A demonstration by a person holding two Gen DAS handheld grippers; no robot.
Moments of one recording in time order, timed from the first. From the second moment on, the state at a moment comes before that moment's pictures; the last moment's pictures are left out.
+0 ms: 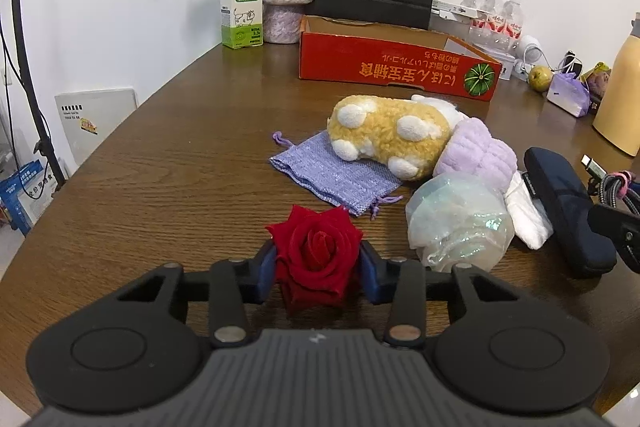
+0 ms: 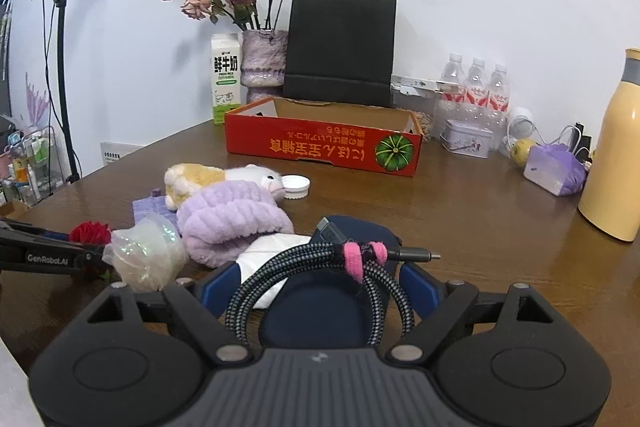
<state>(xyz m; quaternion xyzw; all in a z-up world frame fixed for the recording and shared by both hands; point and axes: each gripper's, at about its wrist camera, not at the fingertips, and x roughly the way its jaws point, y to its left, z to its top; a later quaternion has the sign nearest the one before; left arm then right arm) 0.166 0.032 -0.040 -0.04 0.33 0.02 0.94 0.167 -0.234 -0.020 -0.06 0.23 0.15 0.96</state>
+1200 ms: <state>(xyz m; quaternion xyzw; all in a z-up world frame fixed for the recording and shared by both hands) 0.243 0.004 0.048 -0.04 0.22 -0.02 0.97 0.257 -0.200 0.037 -0.06 0.14 0.17 0.97</state>
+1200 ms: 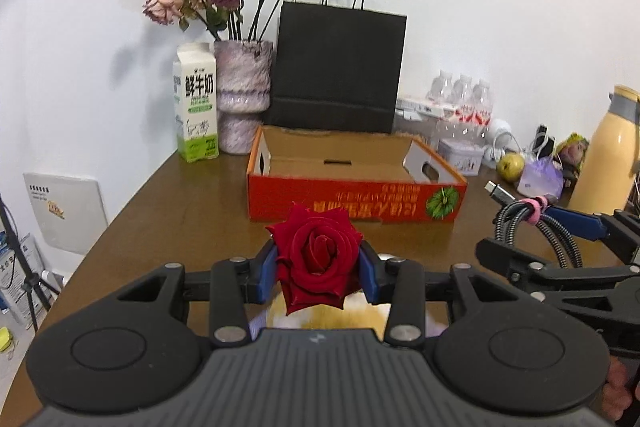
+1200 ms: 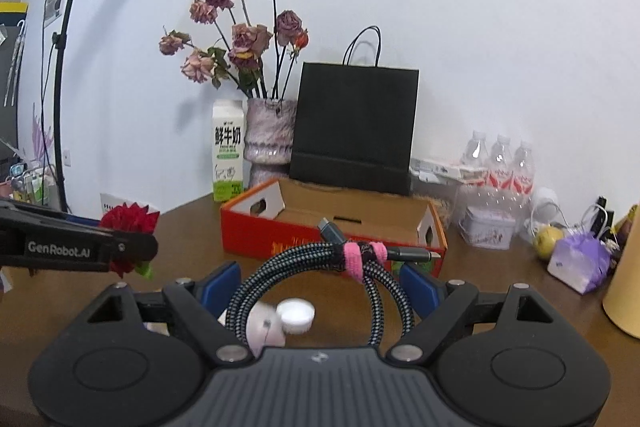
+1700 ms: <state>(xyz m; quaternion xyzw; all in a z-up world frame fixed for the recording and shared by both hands) 0.332 0.002 0.076 -0.03 0.20 0.01 0.98 0.348 -0.181 0.055 -0.06 0.14 0.18 0.97</state>
